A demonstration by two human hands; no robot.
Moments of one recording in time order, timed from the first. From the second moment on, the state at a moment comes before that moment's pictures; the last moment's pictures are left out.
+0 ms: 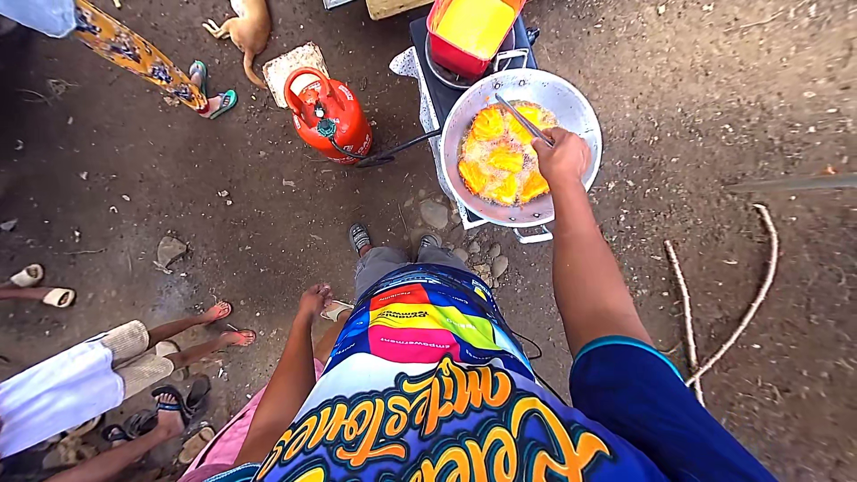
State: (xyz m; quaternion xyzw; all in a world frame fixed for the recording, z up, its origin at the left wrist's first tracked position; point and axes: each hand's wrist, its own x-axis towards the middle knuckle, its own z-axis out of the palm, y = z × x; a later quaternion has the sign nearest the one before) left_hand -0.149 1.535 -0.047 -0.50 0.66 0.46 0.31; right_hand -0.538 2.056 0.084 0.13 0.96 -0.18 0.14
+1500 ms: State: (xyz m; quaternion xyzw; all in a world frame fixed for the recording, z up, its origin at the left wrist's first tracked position) left_hand -0.188 1.548 -0.042 -0.47 0.68 0.44 0.34; right_hand -0.404 2.167 0.134 0.41 0.70 -0.58 -0.10
